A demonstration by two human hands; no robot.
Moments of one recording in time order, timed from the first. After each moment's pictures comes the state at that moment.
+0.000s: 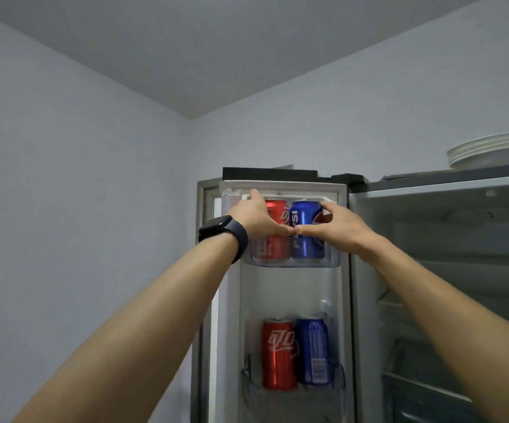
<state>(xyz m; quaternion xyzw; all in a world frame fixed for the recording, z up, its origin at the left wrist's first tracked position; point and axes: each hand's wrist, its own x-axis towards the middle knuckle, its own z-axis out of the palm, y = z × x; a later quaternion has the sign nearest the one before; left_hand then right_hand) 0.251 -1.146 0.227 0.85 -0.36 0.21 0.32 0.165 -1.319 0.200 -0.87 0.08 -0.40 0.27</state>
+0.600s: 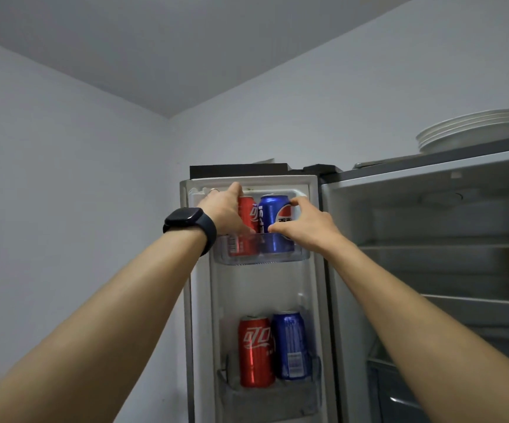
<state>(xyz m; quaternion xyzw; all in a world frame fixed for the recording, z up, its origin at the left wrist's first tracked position) 0.257 -1.156 0.233 0.87 -0.36 0.28 0.20 0.171 -1.317 0.187 -0.86 0.17 -0.39 0.28</state>
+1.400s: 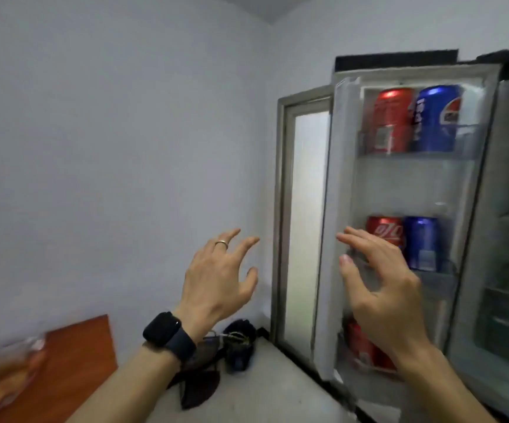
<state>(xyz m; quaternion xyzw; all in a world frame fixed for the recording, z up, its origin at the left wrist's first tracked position) 0.228 -0.917 -0.037 0.89 -0.25 0.35 0.17 0.123 -1.139 -0.038 -0.78 -0.10 -0.55 0.29</state>
